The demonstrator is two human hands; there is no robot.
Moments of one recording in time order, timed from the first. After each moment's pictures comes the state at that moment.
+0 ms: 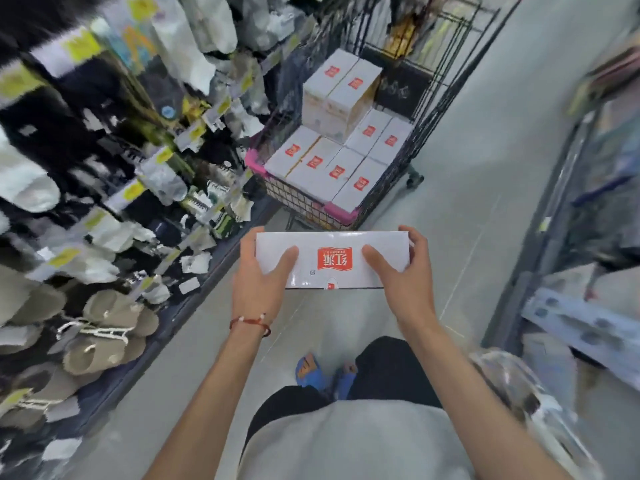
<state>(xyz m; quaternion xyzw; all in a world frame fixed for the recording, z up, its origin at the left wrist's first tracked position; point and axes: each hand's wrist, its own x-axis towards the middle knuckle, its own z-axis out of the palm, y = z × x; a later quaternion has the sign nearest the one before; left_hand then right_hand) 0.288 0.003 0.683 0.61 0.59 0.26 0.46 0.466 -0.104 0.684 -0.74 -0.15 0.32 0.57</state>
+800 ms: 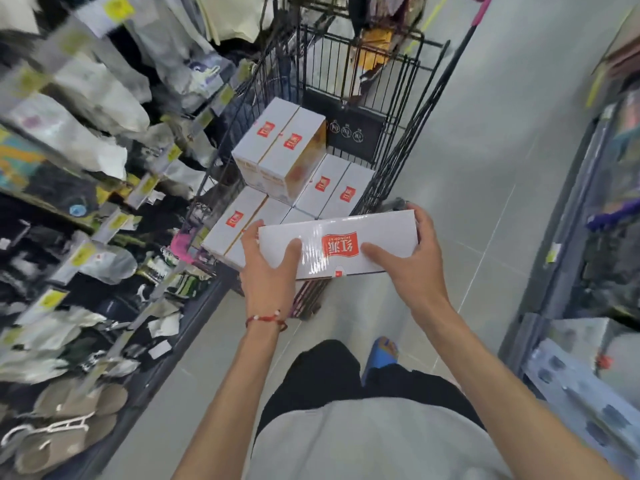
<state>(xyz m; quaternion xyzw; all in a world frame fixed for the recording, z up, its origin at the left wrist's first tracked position) 0.608 0.110 0.697 0.60 0.60 0.28 0.45 0.776 0.012 0.680 -0.74 -0.19 0.33 0.56</state>
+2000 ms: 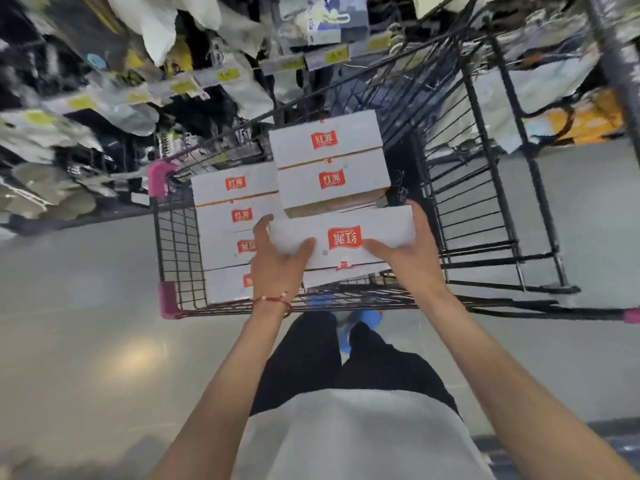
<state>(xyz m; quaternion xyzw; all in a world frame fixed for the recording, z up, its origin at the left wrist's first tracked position) 0.843 0.282 0.630 0.24 0.83 0.33 0.38 1.038 0.346 0.607 -0.65 -0.49 0.54 0.22</state>
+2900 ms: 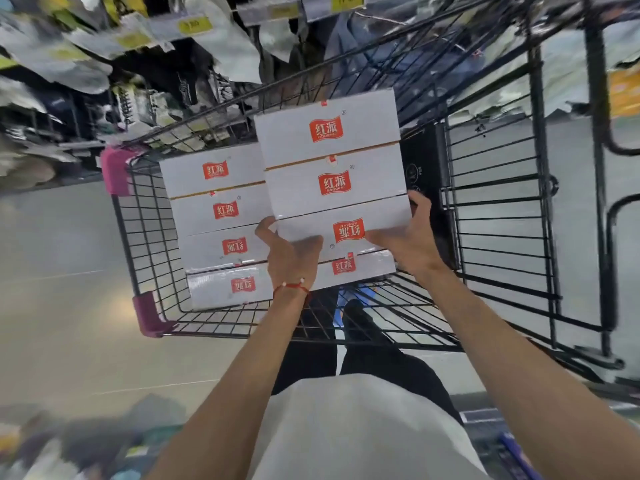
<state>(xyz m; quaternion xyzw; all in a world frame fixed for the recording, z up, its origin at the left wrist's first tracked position) 0.840 0.357 0.532 0.07 0.87 0.26 0.42 1.015 0.431 0.524 -0.67 -0.39 0.63 0.12</state>
